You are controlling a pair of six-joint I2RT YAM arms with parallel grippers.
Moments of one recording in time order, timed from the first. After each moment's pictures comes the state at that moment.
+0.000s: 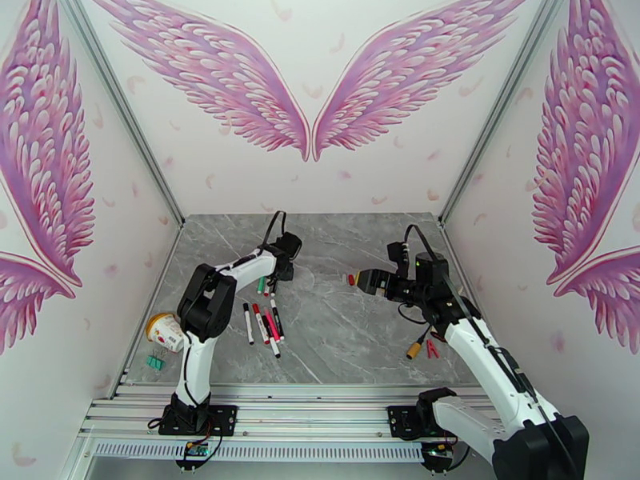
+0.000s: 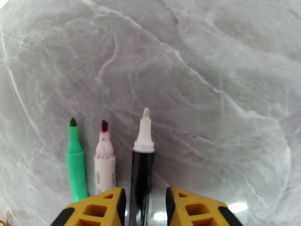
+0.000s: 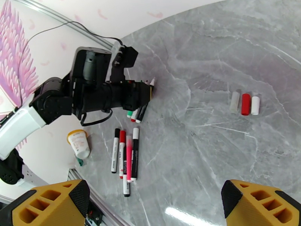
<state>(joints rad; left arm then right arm) -0.50 2.09 1.57 -0.66 -0.31 -0.41 0.16 1.05 0.85 -0.40 -0.60 0.46</state>
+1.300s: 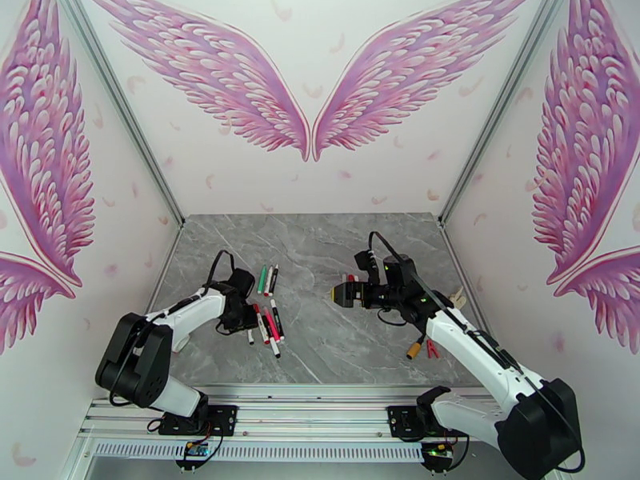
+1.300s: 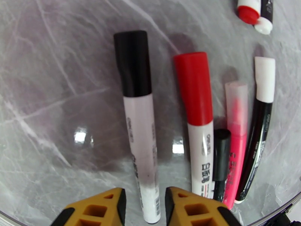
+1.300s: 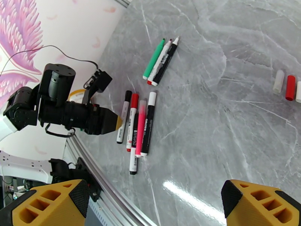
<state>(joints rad) -0.35 1.55 0.86 -0.75 0.06 -0.56 0.39 1.16 0.86 -0.38 -0.57 0.43</state>
